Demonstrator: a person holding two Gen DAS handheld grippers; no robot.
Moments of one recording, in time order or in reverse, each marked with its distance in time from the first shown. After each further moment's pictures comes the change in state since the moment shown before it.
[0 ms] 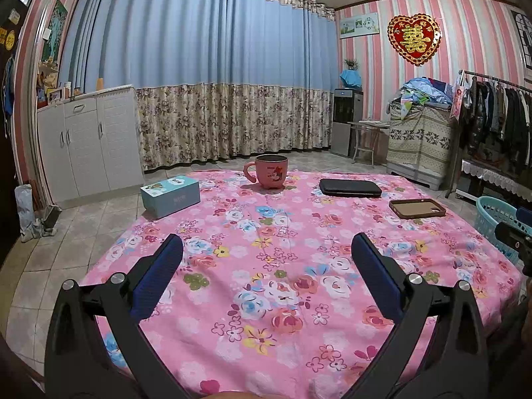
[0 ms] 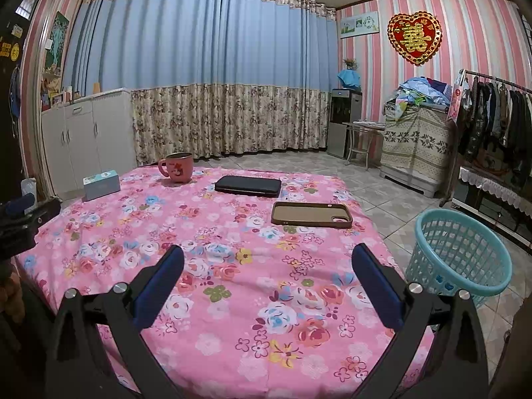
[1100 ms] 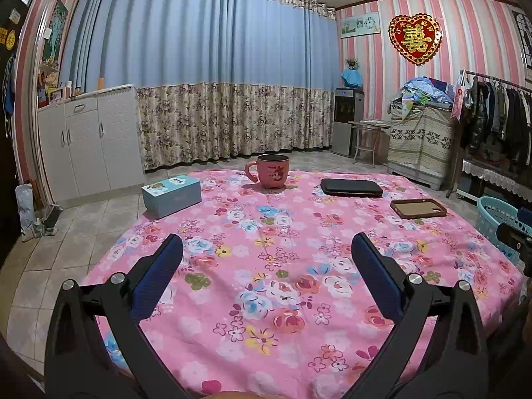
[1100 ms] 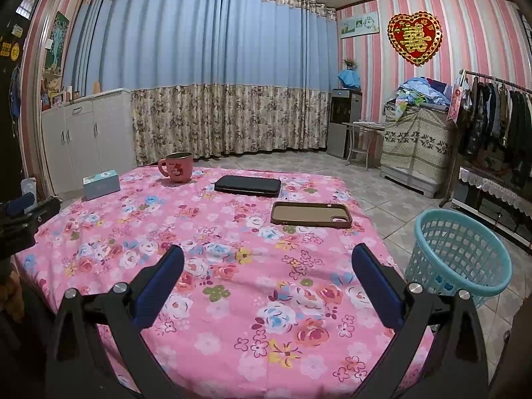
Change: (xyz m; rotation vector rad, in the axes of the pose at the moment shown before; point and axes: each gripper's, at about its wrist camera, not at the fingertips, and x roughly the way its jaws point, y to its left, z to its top) left arm 0.001 0.003 -0.001 -0.004 0.004 0.004; right arm -0.001 -0.001 0.000 0.001 -0.003 0.000
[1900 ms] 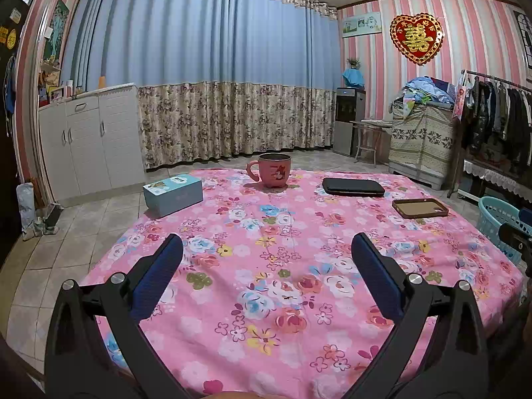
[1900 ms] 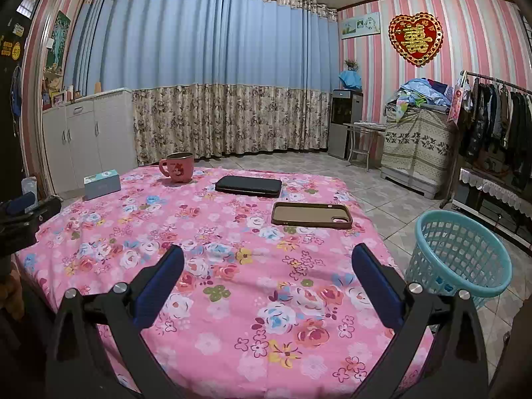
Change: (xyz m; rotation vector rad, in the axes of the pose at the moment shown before) left arm 0.000 0.002 0.000 -0.005 0.003 0.005; right arm -0.003 -0.002 0.000 -0.004 -0.003 0.004
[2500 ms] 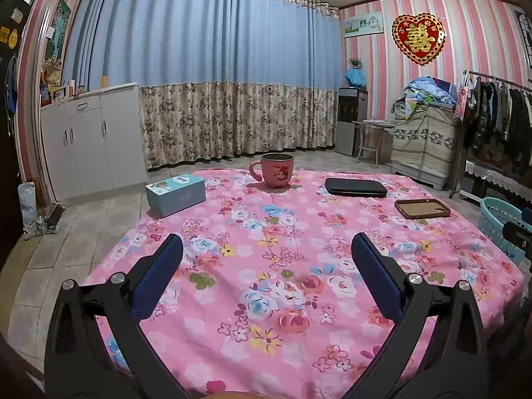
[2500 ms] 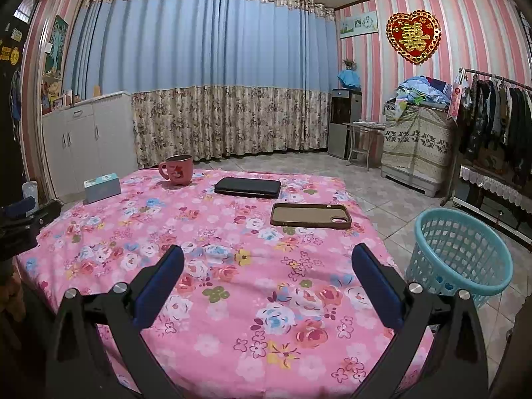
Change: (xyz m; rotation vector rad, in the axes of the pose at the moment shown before) left arm 0.000 0.001 0.000 0.001 0.000 0.007; right arm 0.000 -0.004 0.001 0.012 -0.001 0.004
